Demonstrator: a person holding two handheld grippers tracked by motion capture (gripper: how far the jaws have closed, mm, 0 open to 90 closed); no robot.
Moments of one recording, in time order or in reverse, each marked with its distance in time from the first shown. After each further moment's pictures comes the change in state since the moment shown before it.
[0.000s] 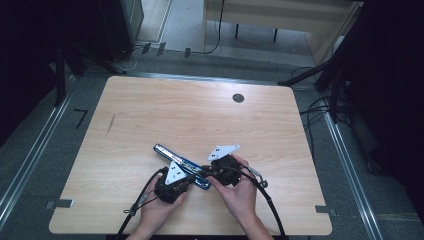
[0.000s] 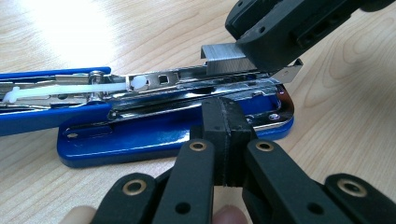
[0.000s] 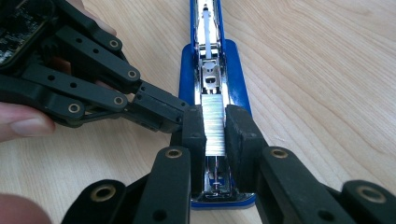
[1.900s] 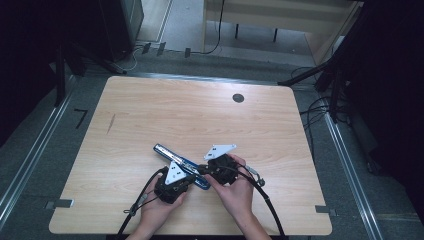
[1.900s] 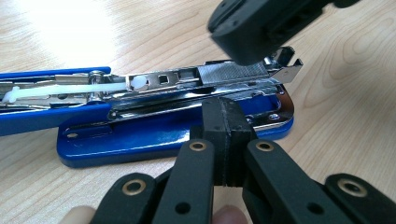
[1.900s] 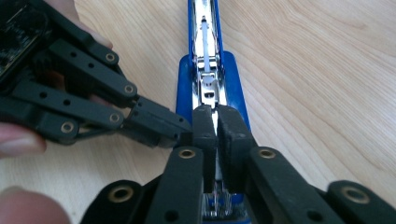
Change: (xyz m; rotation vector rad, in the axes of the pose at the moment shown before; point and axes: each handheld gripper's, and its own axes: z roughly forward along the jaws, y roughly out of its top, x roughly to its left) left arm 0.000 0.000 0.000 -0.001 -0.002 -0.002; right arm 0.003 0.006 0.006 -0.017 -0.023 -0.017
